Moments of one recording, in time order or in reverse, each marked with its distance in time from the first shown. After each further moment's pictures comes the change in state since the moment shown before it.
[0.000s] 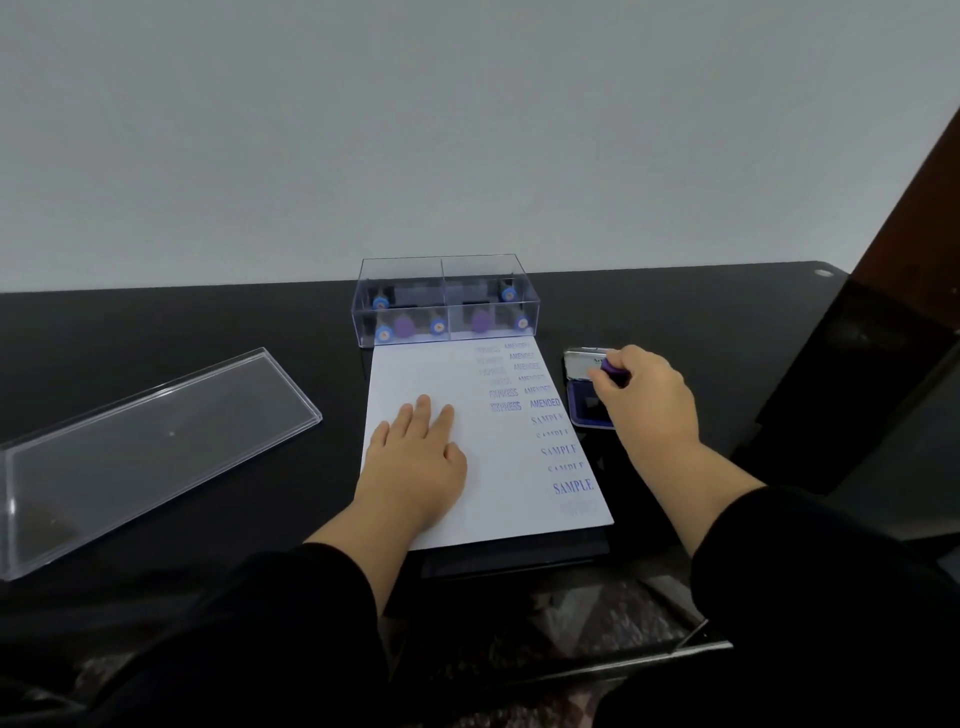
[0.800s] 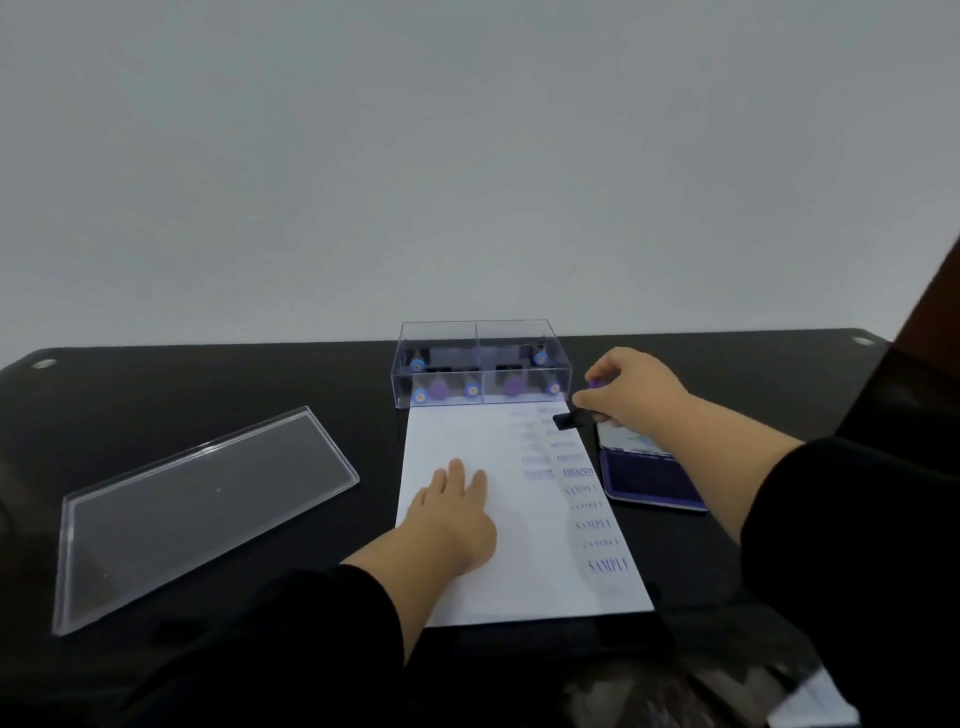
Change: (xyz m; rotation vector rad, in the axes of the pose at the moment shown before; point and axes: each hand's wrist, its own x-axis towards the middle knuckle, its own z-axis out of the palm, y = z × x) left_hand 0.016 0.007 -0.024 0.059 -0.272 -0.042; right_hand 0.056 -0.071 -0.022 0.182 -0.370 0.012
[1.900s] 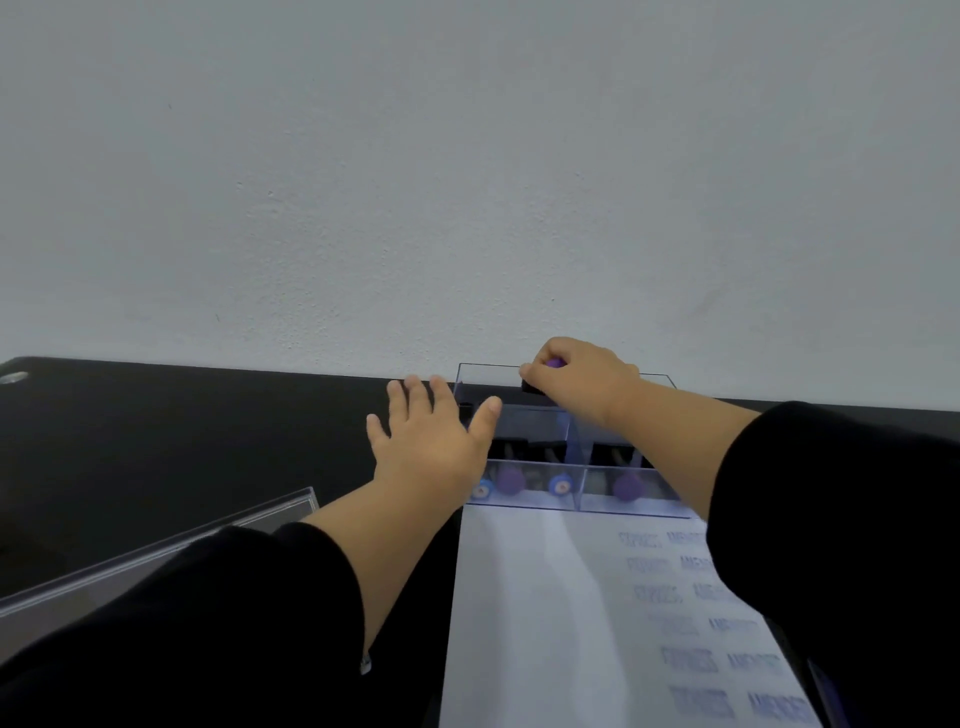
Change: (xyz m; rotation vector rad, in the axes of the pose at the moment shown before) left_hand 0.144 -0.085 -0.102 -0.281 0.461 -0.263; right_hand 0.190 -0.073 0.121 -0.250 -0.136 -0.256
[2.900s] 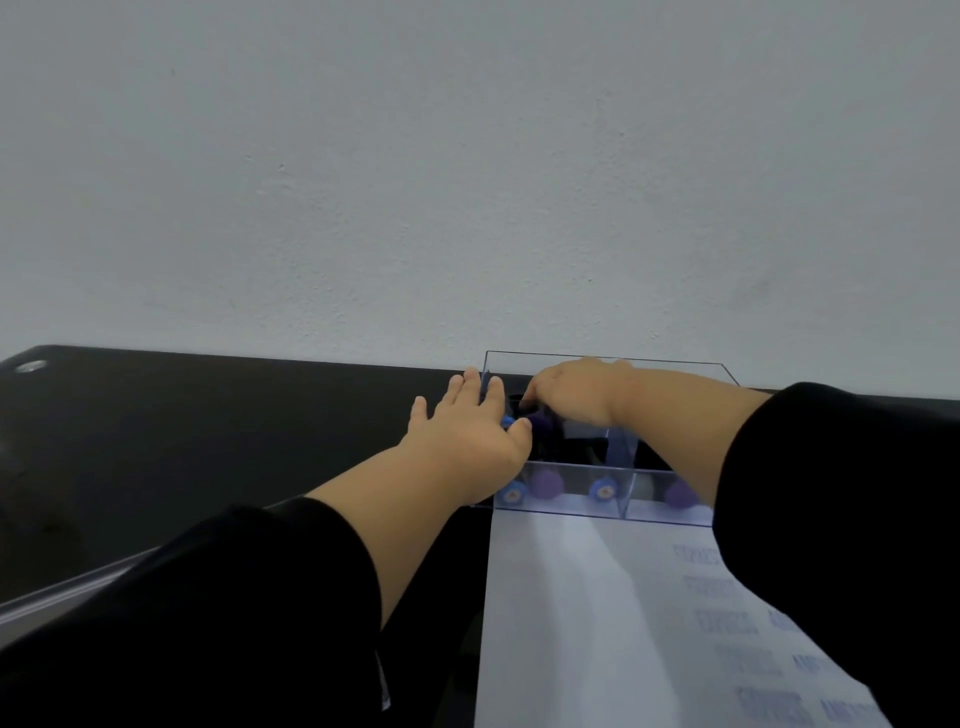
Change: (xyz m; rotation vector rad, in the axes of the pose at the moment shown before) left_hand 0.028 -0.009 0.006 0.136 -0.163 0.211; right_hand 0.029 -0.015 0.025 -0.517 -0.373 -0.116
